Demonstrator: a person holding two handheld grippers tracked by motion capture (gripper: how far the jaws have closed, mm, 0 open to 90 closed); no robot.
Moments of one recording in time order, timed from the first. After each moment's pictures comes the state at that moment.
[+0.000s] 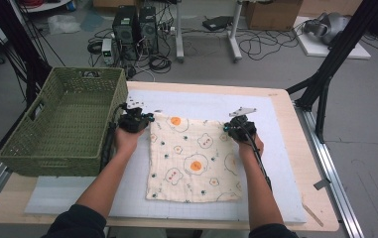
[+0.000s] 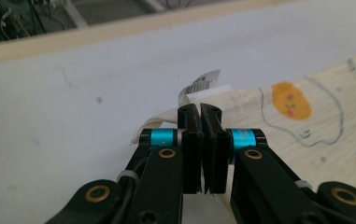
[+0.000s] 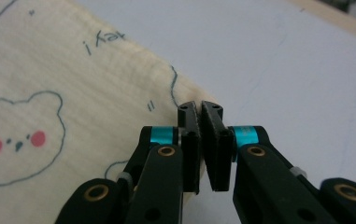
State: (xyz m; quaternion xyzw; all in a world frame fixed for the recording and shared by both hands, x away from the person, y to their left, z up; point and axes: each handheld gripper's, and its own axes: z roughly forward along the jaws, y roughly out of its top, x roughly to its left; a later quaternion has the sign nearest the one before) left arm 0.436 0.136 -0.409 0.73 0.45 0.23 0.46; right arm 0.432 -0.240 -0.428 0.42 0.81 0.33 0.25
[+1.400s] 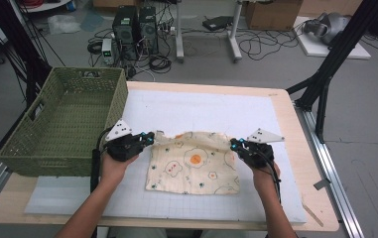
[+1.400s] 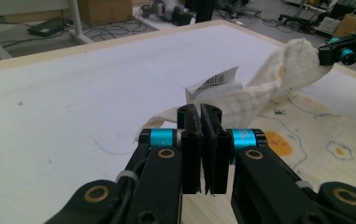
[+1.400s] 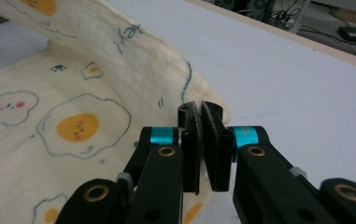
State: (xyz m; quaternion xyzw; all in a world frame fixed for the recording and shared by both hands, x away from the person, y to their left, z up) left arm 0.332 0.148 -0.405 0.74 0.35 0.18 0.55; right arm 0.326 -0.265 -0.405 0.36 0.78 0.45 0.23
